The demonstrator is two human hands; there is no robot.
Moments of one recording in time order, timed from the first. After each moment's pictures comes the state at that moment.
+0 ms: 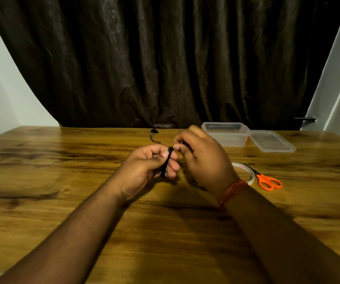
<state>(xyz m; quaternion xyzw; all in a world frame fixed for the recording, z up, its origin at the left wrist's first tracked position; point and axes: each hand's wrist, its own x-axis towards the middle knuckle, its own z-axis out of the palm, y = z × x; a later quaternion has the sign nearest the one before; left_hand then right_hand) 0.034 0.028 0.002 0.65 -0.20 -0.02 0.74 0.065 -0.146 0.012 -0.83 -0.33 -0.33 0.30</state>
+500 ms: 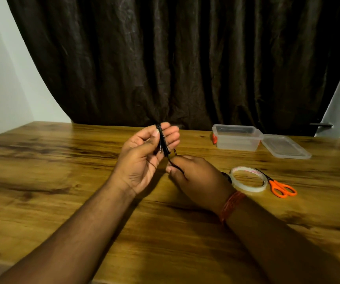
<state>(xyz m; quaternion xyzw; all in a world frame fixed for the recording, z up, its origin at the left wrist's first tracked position) 0.037 0.031 0.015 0.45 -0.18 0.12 0.87 0.055 -0.121 -0.007 -0.86 -0.40 -0.18 0.26</state>
